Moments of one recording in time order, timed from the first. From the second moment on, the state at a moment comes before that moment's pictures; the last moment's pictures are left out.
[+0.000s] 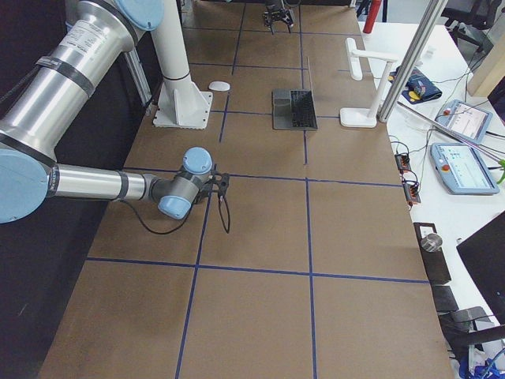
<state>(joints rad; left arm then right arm) -0.72 -2.06 -2.21 -1.33 -1.76 -2.25 0.75 -2.08 2.00 -0.51 2.31 1.34</state>
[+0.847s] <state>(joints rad) -0.72 -2.05 -2.21 -1.33 -1.76 -2.25 0.89 -1.20 1.83 -1.22 2.31 1.31</state>
